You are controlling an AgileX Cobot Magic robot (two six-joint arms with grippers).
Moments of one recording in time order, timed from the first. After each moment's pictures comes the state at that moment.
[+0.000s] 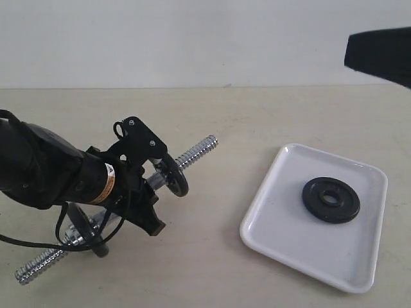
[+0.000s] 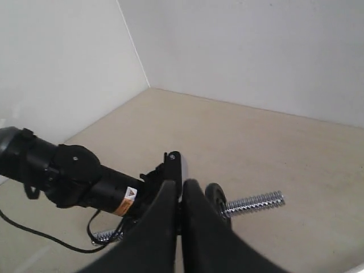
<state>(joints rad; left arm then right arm) -0.57 1.81 -0.80 1.72 0.07 -1.43 0.02 0.77 -0.65 -1.75 -0.86 1.96</state>
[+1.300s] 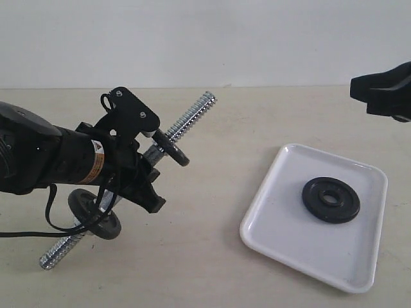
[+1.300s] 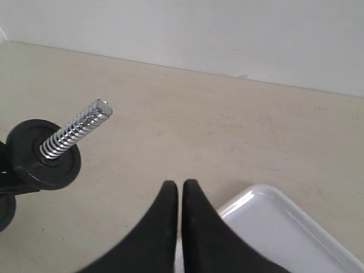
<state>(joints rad) -0.57 1.68 -0.79 1.71 0.07 -1.43 0.02 1.04 -0.63 -1.75 -0.52 1.73</state>
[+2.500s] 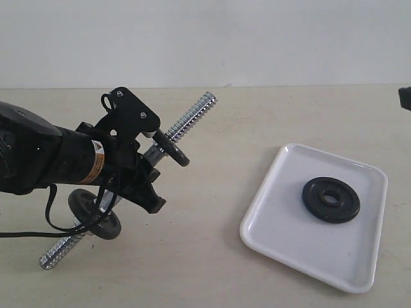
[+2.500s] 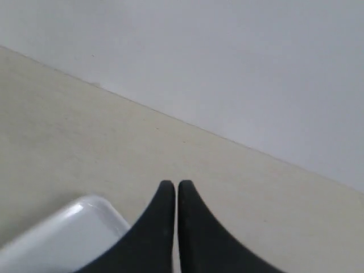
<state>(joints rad) -0.57 1.68 -0.79 1.71 0.06 -1.43 0.02 1.03 -0.64 -1.75 -0.13 1.41</state>
